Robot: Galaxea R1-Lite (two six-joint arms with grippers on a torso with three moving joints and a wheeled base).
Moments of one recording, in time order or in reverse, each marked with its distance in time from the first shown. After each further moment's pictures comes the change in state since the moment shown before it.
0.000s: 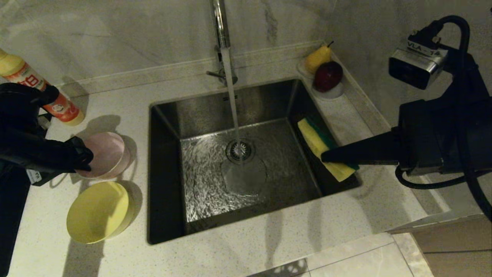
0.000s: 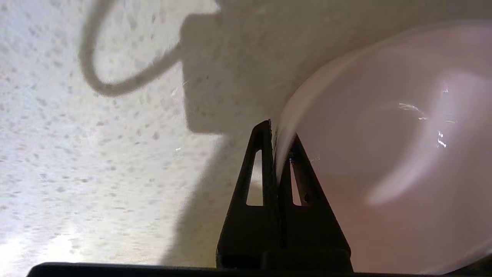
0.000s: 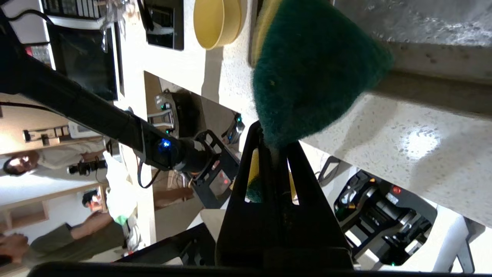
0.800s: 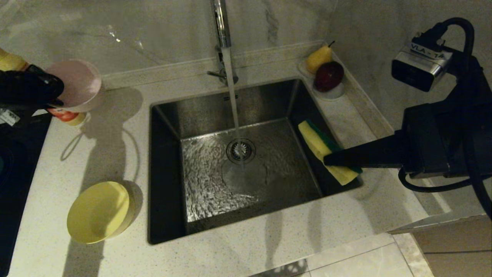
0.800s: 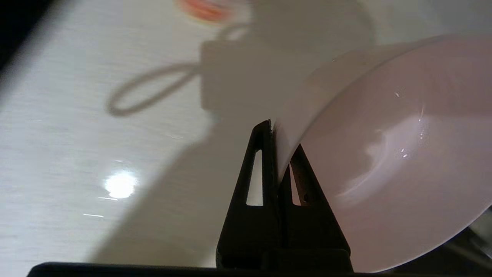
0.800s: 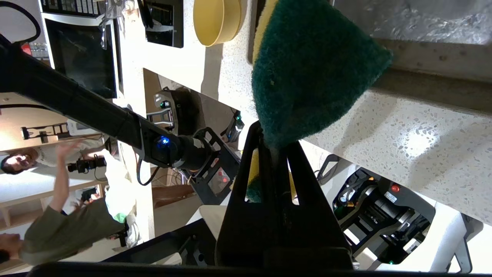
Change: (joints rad) left arm -0.018 -0.024 -0.379 0.007 0.071 -0.279; right arm 0.001 -0.016 0.016 0.001 0.000 -0.007
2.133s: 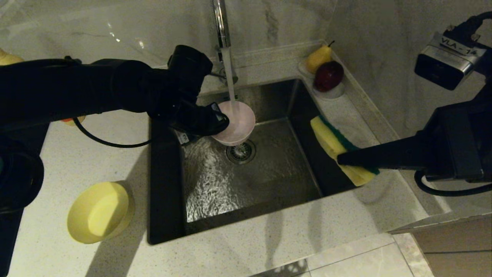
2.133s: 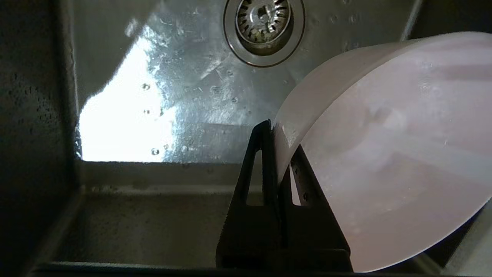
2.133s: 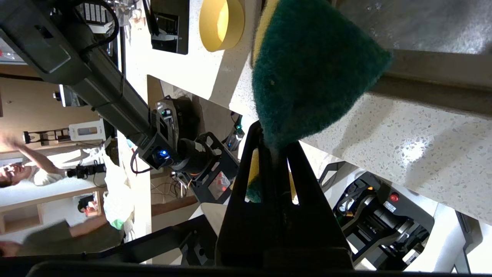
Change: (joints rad) left arm -0.741 0.299 -0.157 0.067 0.202 -0.025; right arm -0.011 -0.066 0.066 -0.047 0.000 -0.001
